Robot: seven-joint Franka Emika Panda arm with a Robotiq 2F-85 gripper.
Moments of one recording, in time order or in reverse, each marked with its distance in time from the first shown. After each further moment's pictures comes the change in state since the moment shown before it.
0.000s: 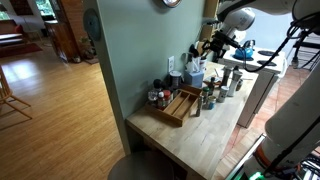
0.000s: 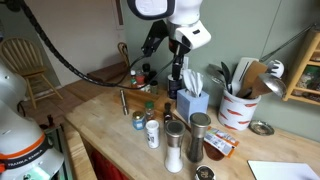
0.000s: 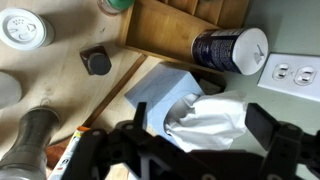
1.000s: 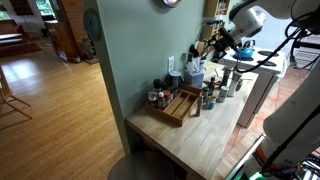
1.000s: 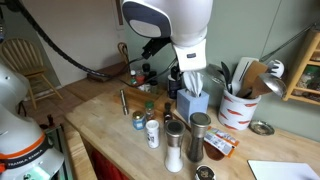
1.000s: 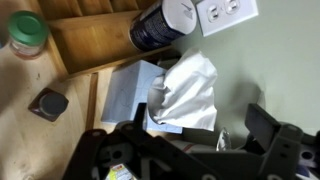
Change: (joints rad) arm -0.077 0.018 -0.031 -0.059 0.416 0.079 0.210
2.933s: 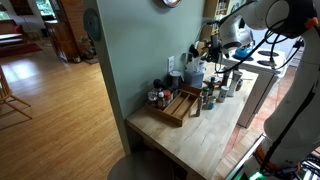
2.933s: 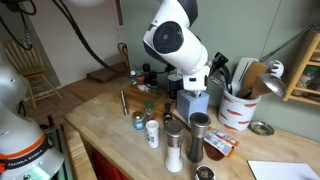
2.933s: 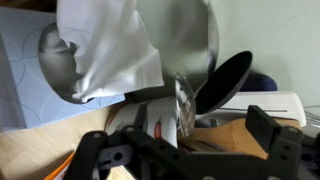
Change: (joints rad) arm 0.036 0.182 0.077 0.035 0.621 0.489 -0.182
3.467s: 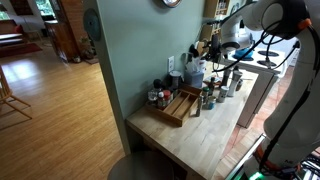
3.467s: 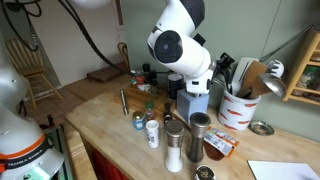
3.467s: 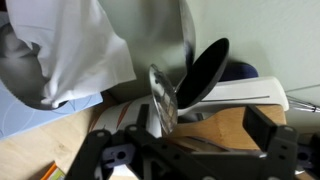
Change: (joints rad) arm -0.011 0.039 -0.002 0.041 0.168 -0.002 -0.074
